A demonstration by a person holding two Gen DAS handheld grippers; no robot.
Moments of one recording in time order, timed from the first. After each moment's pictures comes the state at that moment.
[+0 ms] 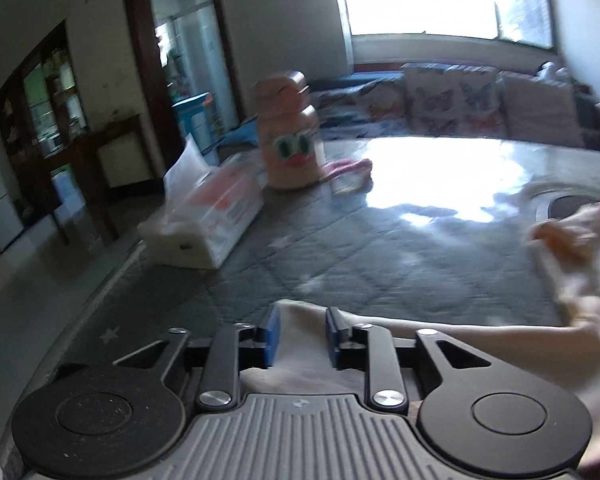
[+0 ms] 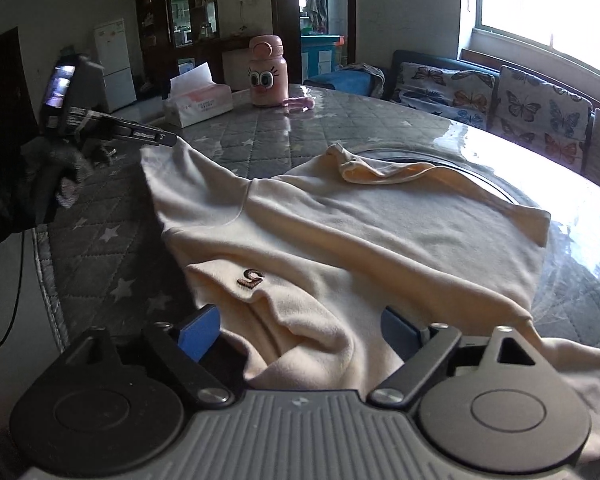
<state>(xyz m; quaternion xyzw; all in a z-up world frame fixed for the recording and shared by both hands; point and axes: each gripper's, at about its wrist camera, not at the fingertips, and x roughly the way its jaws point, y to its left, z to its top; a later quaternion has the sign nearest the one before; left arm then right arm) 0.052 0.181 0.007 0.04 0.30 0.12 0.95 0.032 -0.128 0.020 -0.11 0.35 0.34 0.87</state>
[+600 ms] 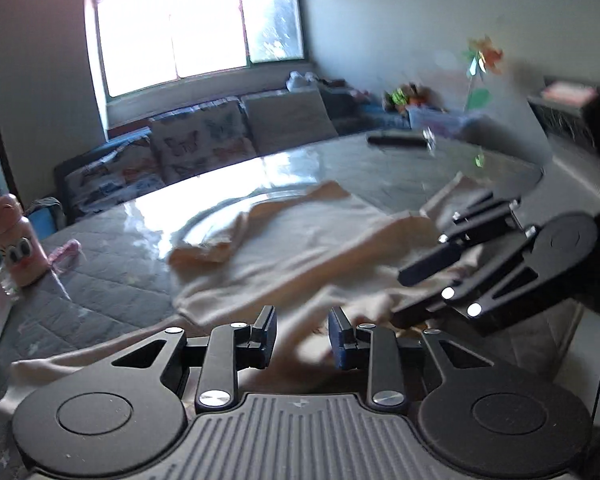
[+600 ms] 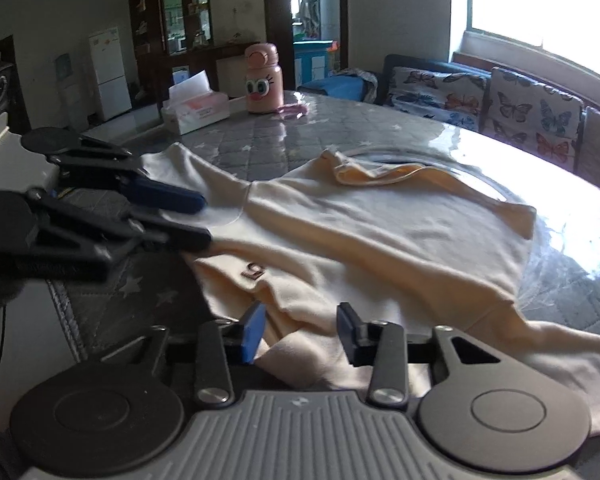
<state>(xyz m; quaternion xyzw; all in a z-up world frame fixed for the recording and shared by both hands) -0.018 0.019 0.022 0.13 0.27 -0.21 0.93 0.020 -0.135 0.024 -0.11 0.35 0.34 0.87</state>
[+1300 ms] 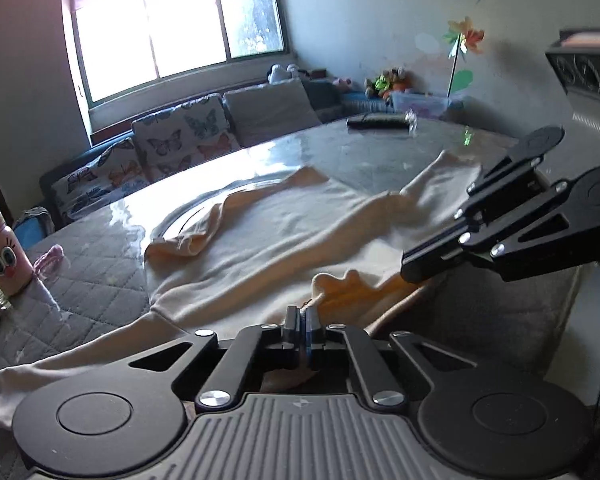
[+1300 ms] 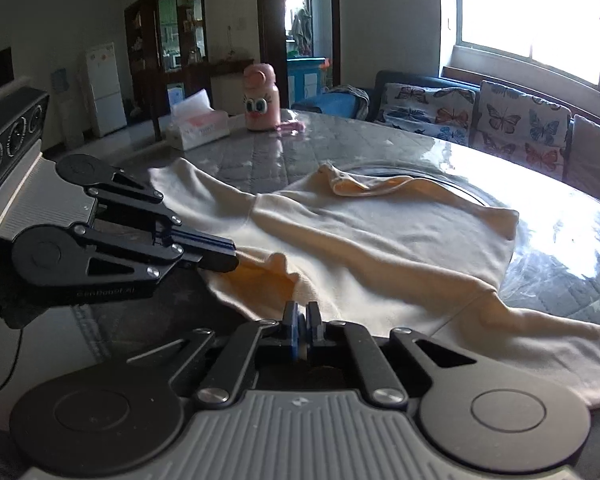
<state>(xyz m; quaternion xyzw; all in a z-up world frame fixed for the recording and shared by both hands) -0.037 0.009 0.014 0.14 0.26 -0.23 0.93 -0.013 -0.153 0.040 -0.09 0.32 0.33 0.88</state>
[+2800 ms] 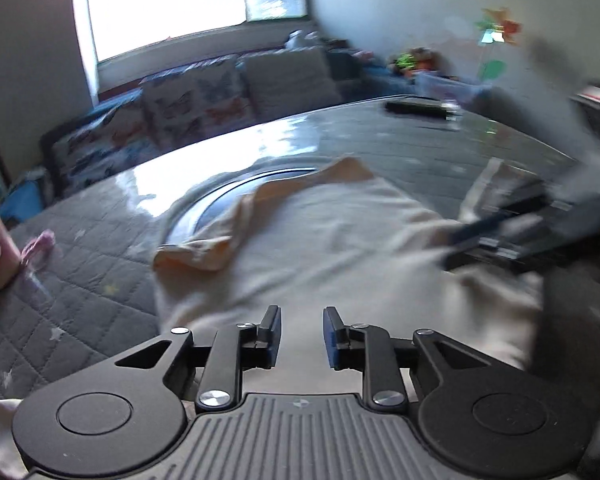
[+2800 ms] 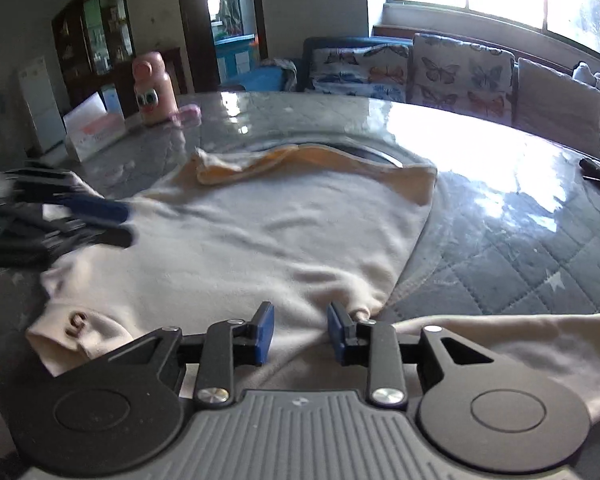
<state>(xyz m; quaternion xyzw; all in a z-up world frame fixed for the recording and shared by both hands) 0.091 0.011 0.015 0.11 0.34 -0.19 0.91 0.087 -0.202 0.015 -0.04 0.36 0.25 0.90</state>
